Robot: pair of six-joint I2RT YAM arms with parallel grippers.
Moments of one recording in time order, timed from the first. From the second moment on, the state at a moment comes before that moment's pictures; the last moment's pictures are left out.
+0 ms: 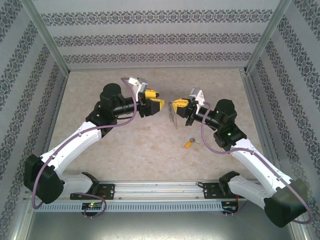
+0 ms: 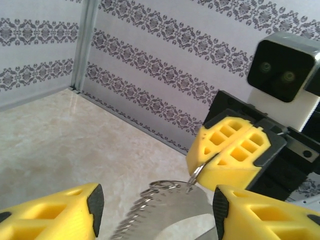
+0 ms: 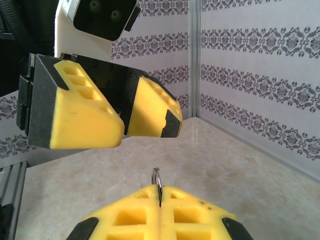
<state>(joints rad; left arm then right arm) -0.52 1.27 1.05 0.13 0.67 -0.29 0.44 1.00 0.74 0.28 -0.66 0.09</state>
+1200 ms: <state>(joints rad) -0.43 1.34 1.05 0.19 0.89 -0.40 0.38 1.28 0.89 0.44 -0.97 0.39</state>
